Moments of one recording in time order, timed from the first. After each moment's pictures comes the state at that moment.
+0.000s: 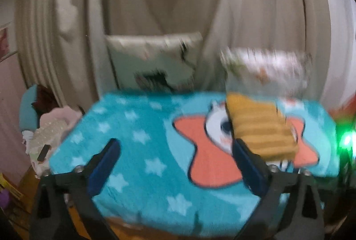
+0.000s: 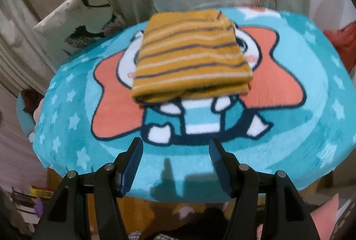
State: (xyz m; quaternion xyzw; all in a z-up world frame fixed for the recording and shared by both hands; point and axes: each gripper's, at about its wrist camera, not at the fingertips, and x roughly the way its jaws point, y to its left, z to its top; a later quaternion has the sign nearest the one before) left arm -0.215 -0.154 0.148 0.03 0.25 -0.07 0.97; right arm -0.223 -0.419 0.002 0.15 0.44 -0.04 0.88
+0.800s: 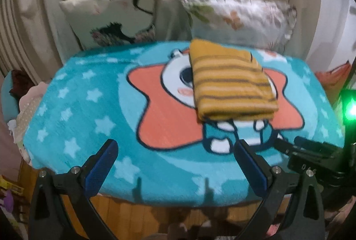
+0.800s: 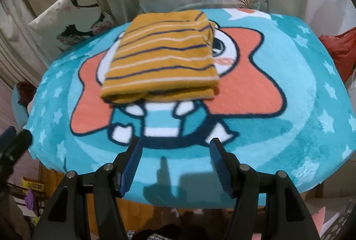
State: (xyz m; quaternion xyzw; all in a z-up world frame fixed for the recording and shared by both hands) left arm -0.200 -0.255 0.078 0.08 0.43 -0.13 0.89; right arm -0.227 -0.480 -0.016 0.14 0.46 -0.04 0.88
